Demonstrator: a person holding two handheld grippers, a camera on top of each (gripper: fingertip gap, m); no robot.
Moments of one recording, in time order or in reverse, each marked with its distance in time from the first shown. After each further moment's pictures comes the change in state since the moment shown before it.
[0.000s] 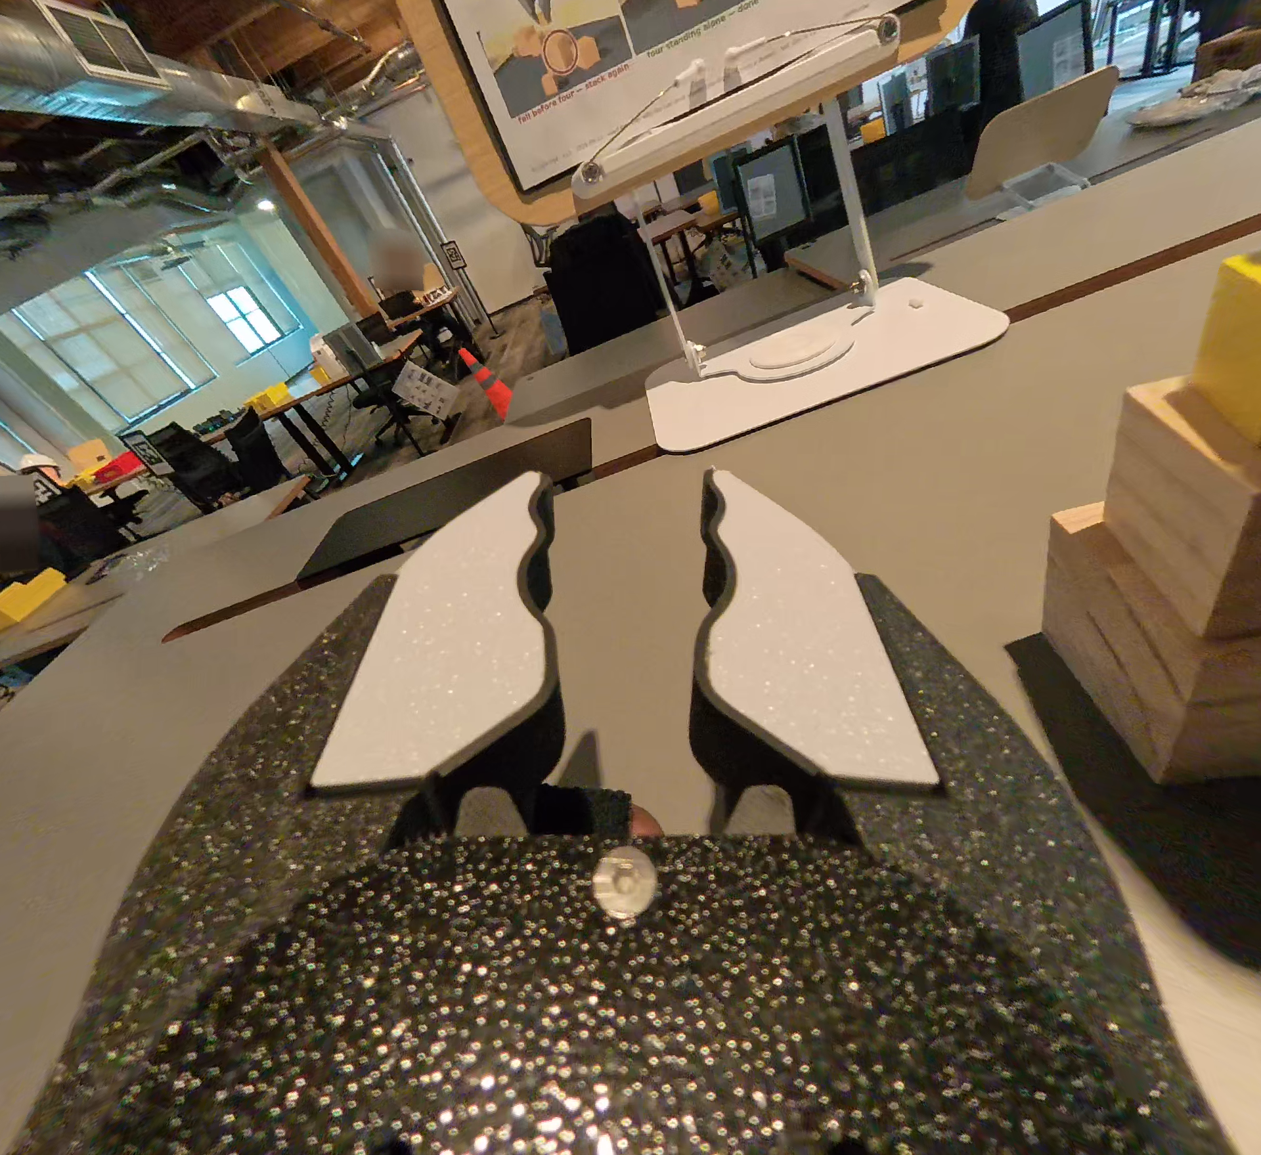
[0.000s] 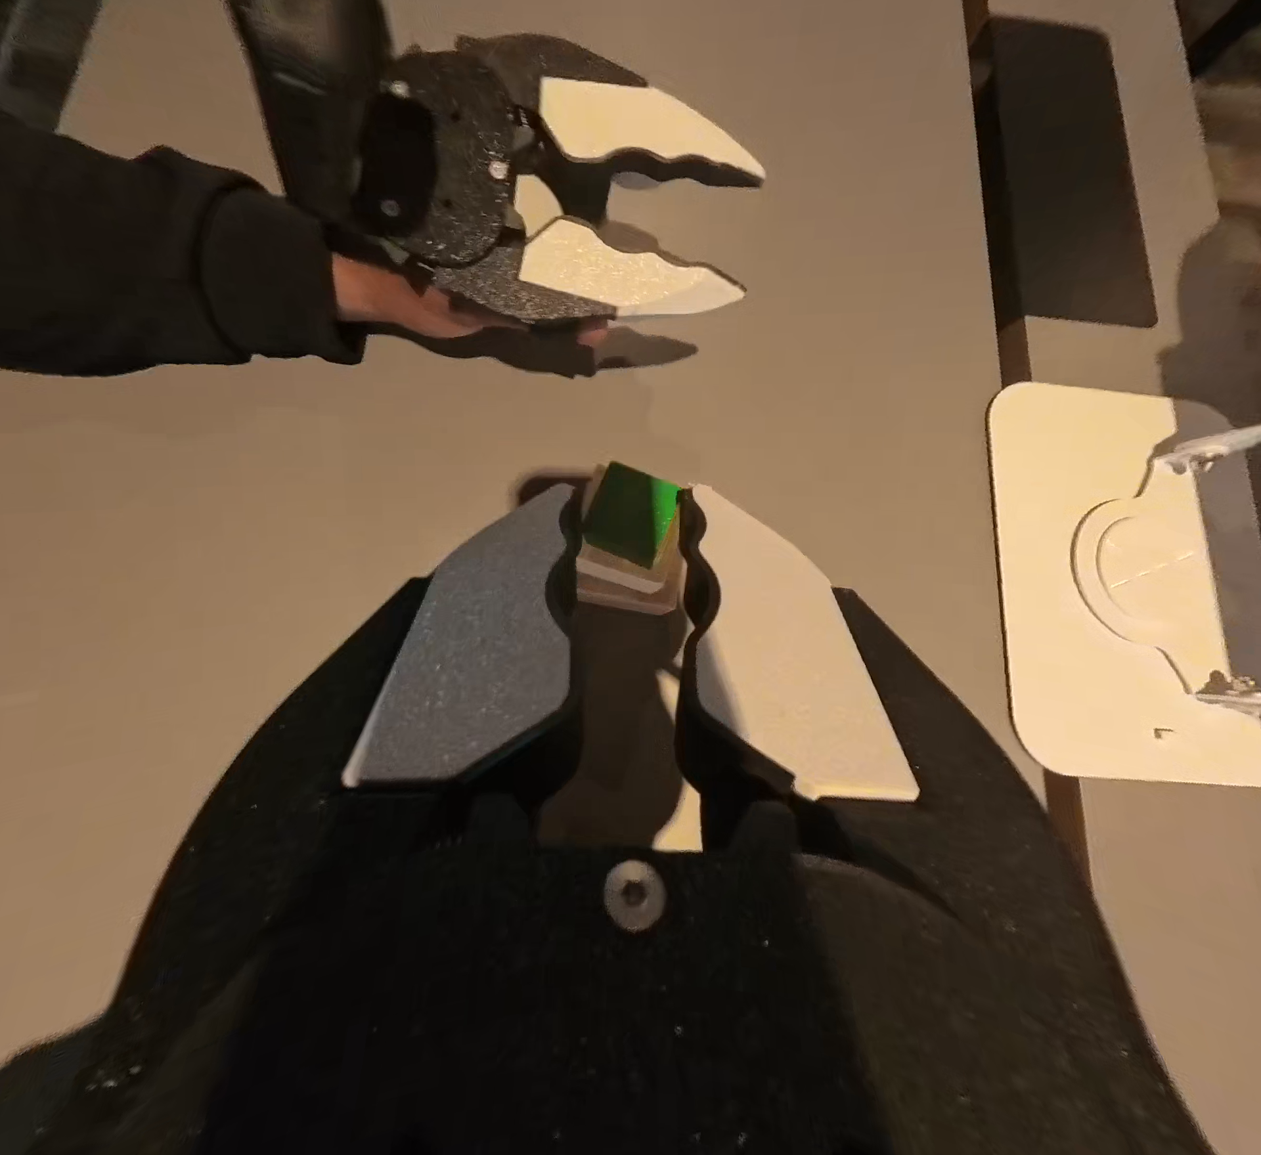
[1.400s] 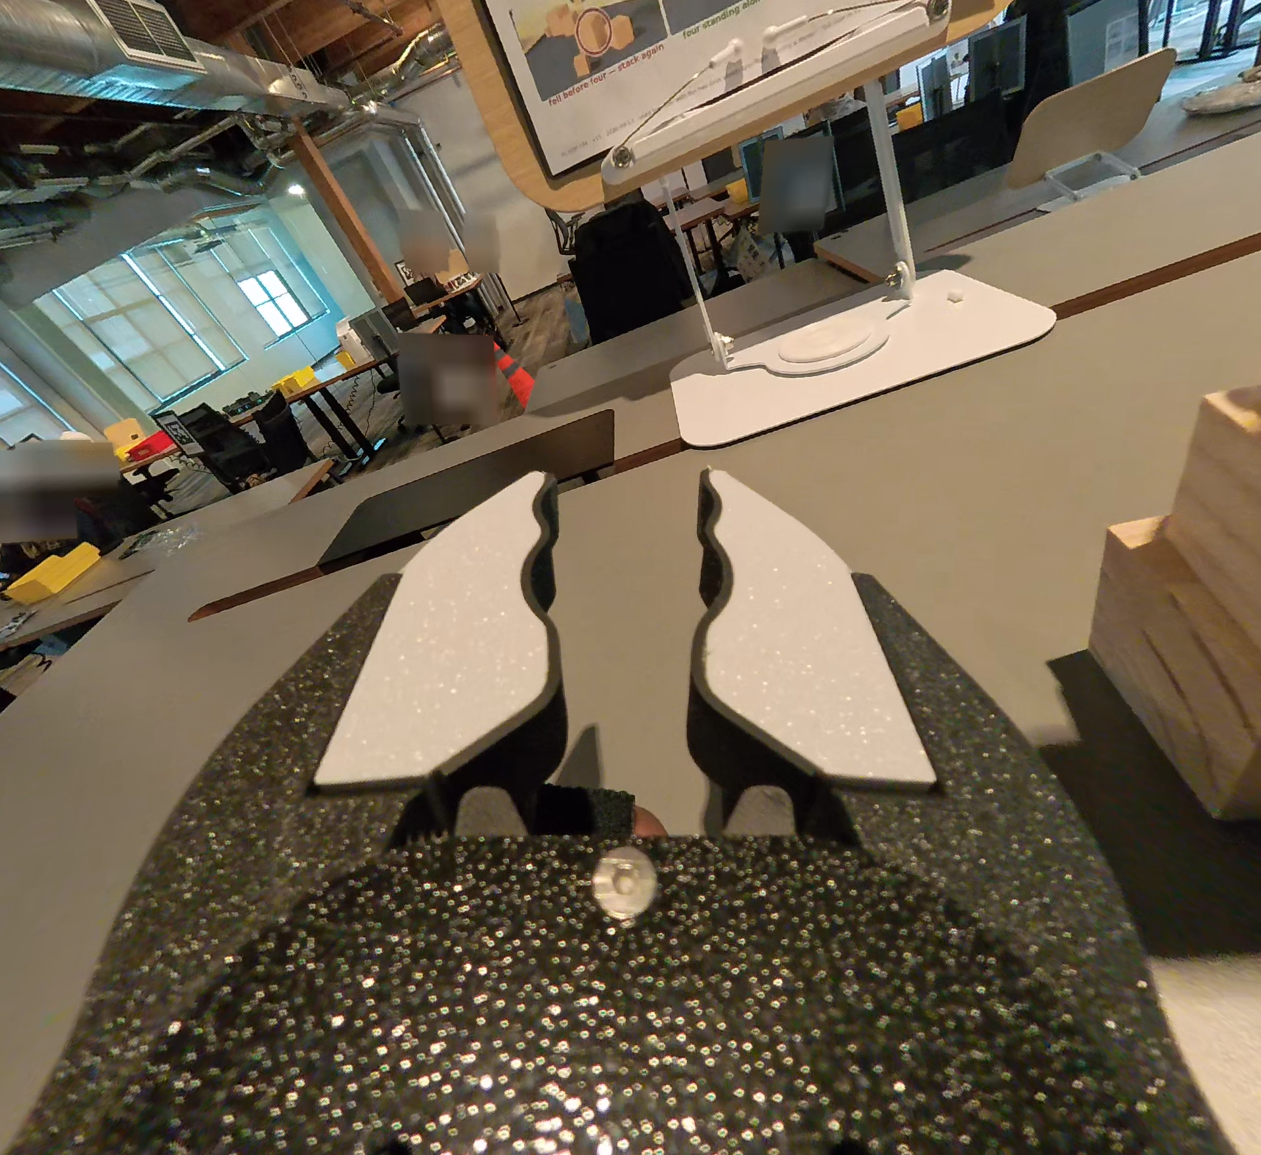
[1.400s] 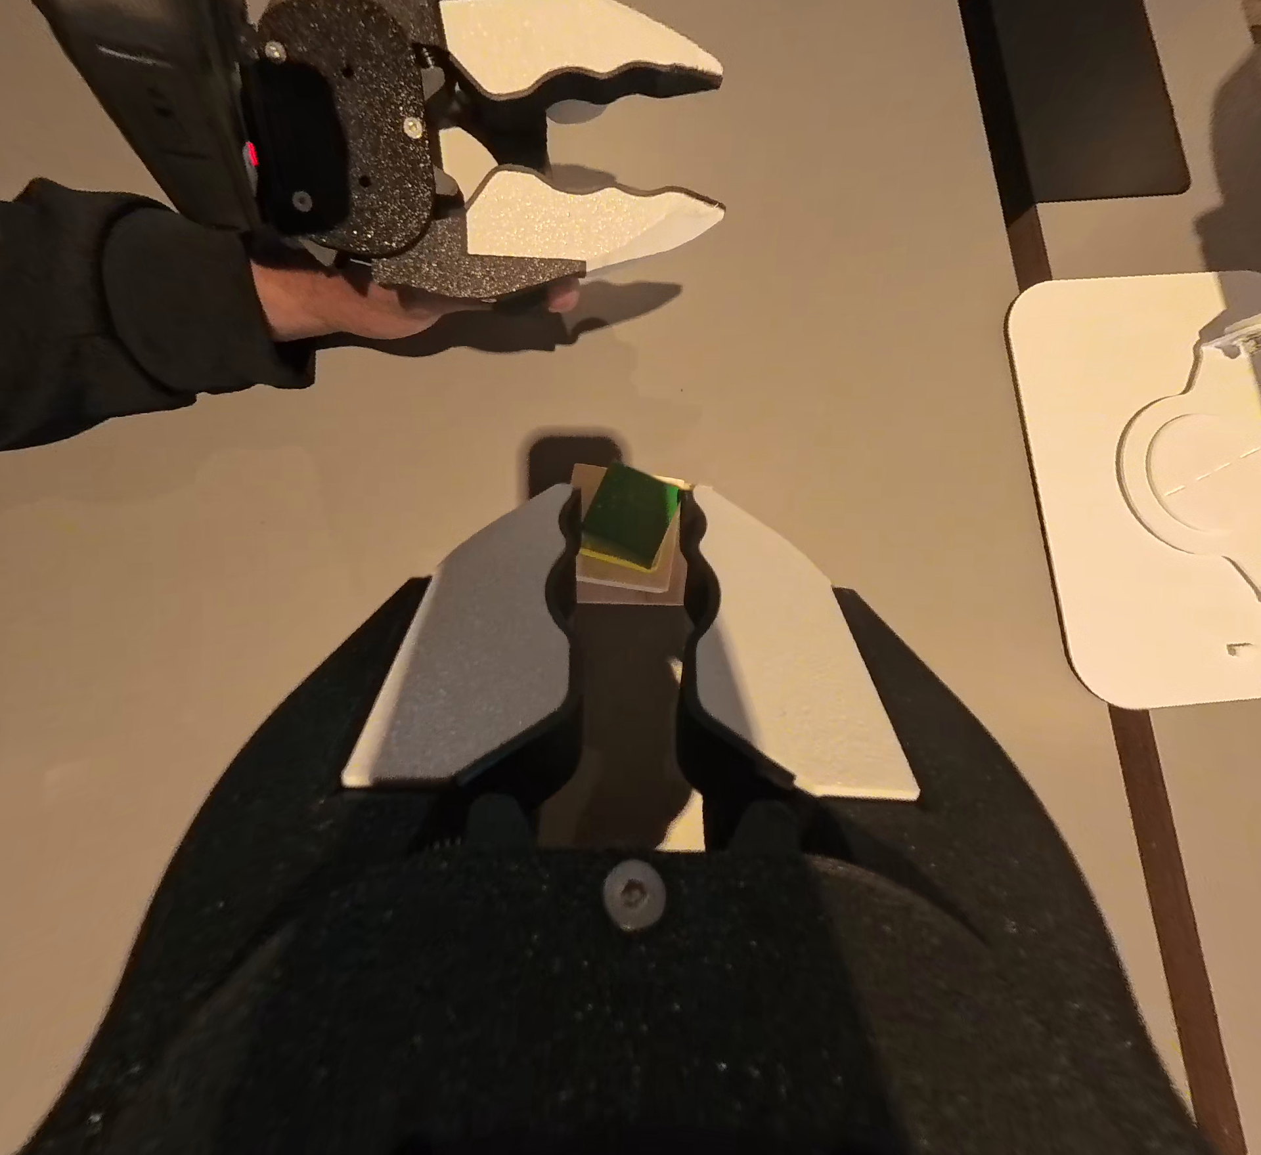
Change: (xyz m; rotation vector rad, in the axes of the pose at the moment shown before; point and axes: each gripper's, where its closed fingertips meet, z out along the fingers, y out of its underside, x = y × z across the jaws) left arm -0.008 0.003 0.004 -0.018 -0.042 -0.006; right arm 0.006 0.011 0.022 -0.078 0.063 0.145
